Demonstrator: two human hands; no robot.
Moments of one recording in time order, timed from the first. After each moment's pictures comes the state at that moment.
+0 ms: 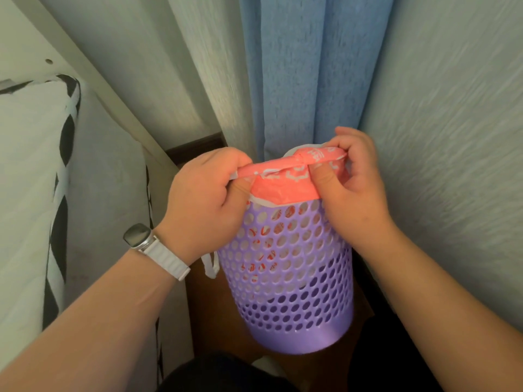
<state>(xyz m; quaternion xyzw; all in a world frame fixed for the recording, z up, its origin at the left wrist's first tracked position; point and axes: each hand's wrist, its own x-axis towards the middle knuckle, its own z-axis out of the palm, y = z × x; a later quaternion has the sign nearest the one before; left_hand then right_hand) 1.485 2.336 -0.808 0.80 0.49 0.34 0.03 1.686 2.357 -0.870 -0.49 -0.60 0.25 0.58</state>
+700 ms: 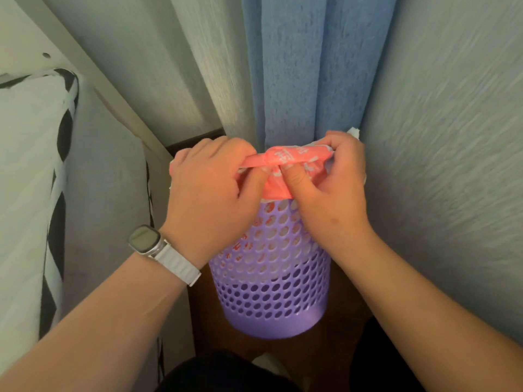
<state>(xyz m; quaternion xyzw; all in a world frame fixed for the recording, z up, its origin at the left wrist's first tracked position) 1.501 2.333 -0.802 0.77 0.56 0.29 -0.06 1.654 2.349 -0.863 -0.53 -0.57 0.23 0.59</state>
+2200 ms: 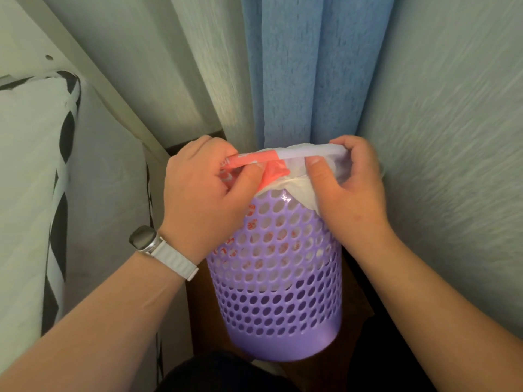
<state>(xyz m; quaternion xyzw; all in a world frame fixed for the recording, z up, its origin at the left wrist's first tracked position) 1.496 2.336 -0.806 0.73 0.57 0.38 -0.04 1.679 2.348 -0.859 -0.59 -0.54 0.28 0.53</state>
